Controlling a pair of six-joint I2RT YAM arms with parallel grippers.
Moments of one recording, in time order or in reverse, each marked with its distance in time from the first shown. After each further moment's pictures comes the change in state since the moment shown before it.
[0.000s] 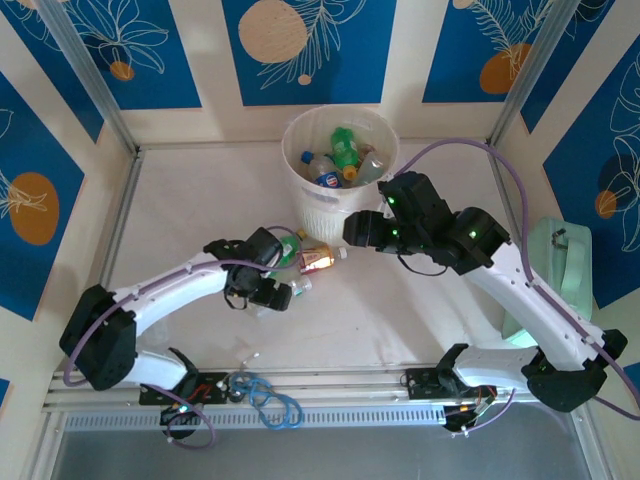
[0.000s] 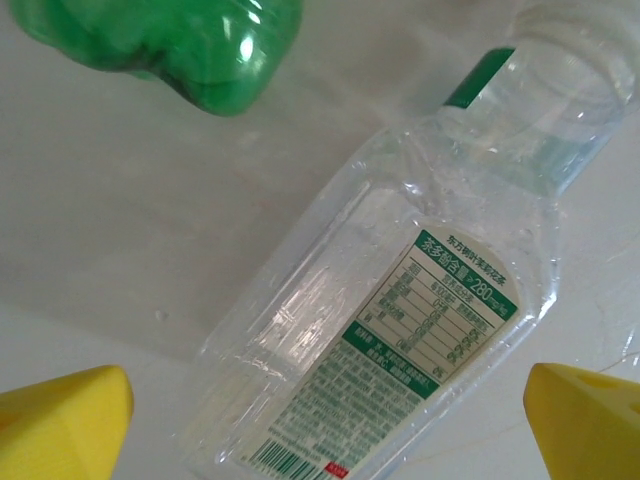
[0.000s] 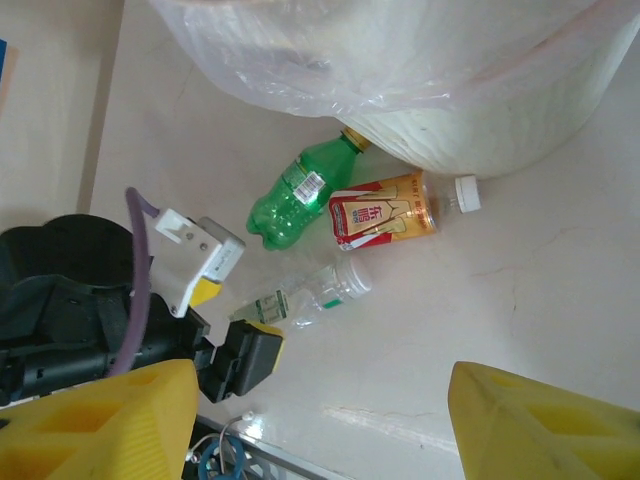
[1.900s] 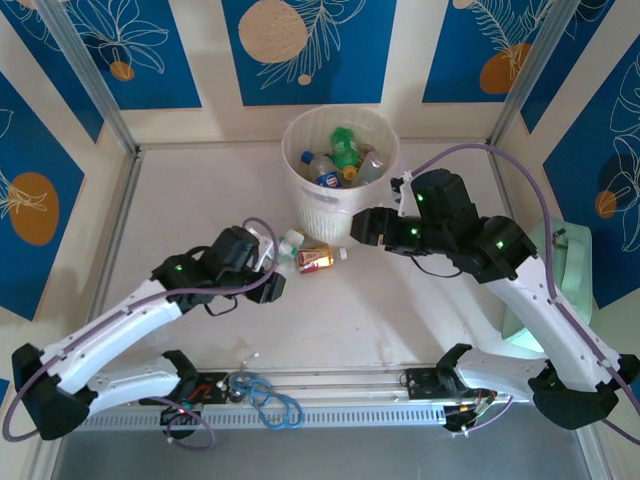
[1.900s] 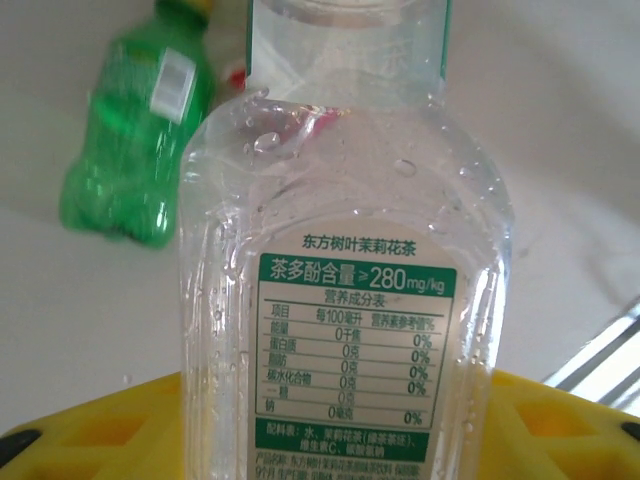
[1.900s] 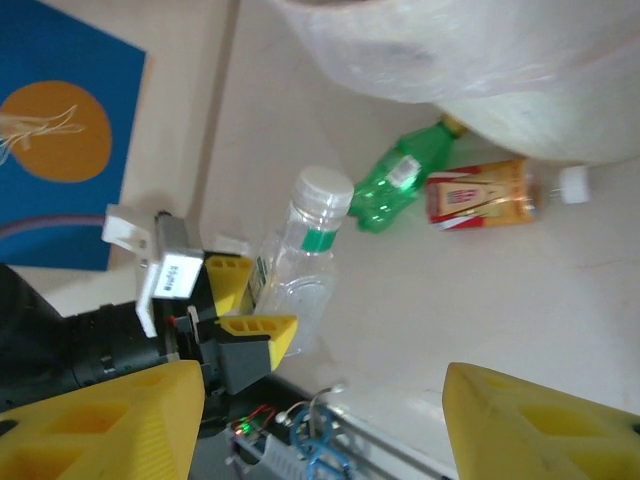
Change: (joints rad) left arm -0.081 -0.379 0.079 0.030 0.028 0.044; right arm -0.085 -0.078 -0.019 0.080 -0.263 0.019
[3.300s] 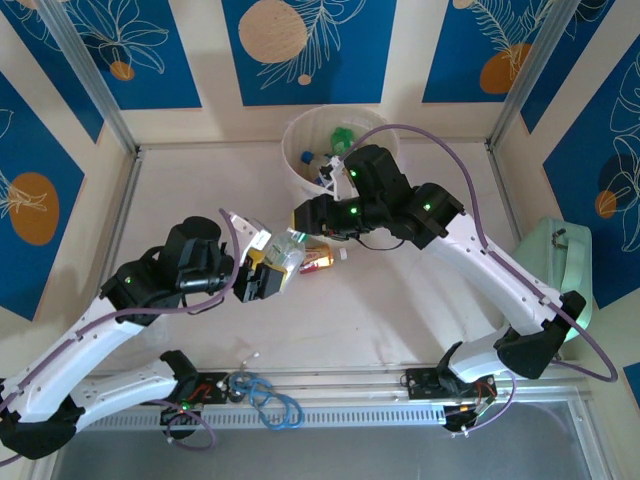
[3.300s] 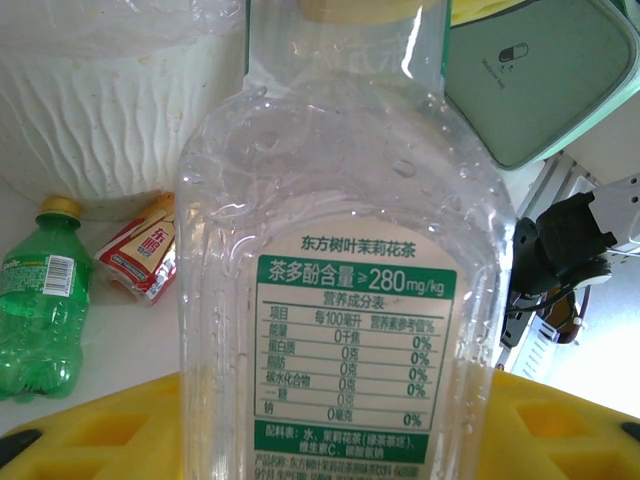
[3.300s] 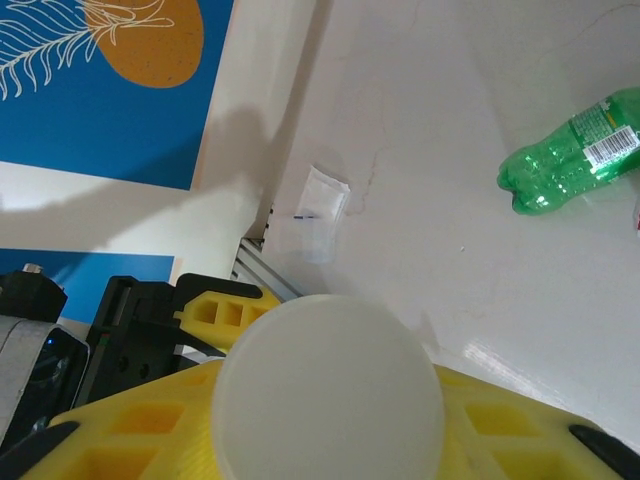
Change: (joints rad) left arm -0.008 -0.135 0.131 0.027 0.201 0.109; right arm 0.129 0.311 0.188 0.131 -0.164 0.008
